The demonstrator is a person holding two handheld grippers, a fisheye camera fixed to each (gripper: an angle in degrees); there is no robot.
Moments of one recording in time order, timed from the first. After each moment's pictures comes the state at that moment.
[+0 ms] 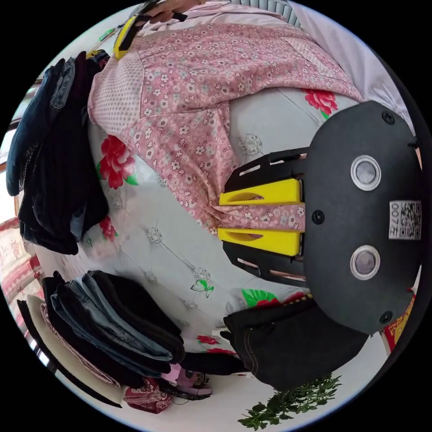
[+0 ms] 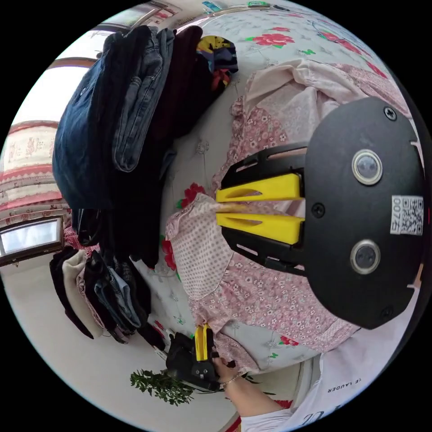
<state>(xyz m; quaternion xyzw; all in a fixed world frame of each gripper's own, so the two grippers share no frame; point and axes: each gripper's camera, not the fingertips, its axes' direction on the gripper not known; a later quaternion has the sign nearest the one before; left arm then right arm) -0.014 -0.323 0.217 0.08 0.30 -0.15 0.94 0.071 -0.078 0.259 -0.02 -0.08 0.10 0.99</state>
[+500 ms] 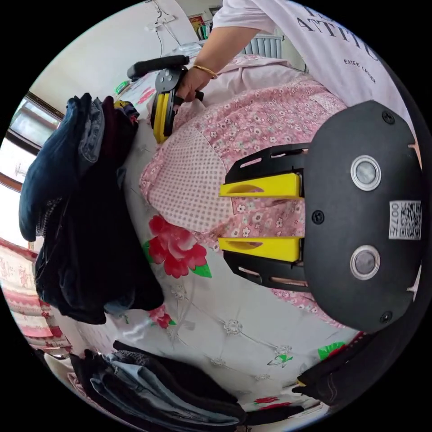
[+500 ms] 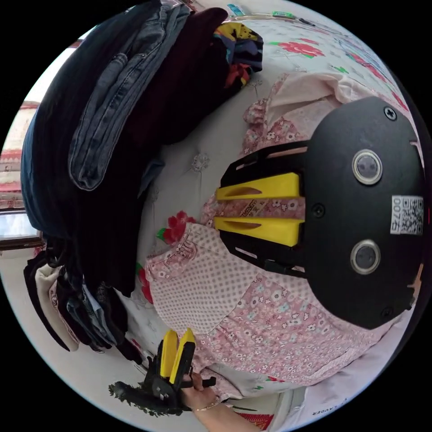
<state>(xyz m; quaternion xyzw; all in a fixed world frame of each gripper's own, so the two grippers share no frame) 0.029 -0.451 0.185 0.15 0.43 -0.07 0.89 0.101 -0.086 0.317 -0.03 -0.04 0.04 1.00</state>
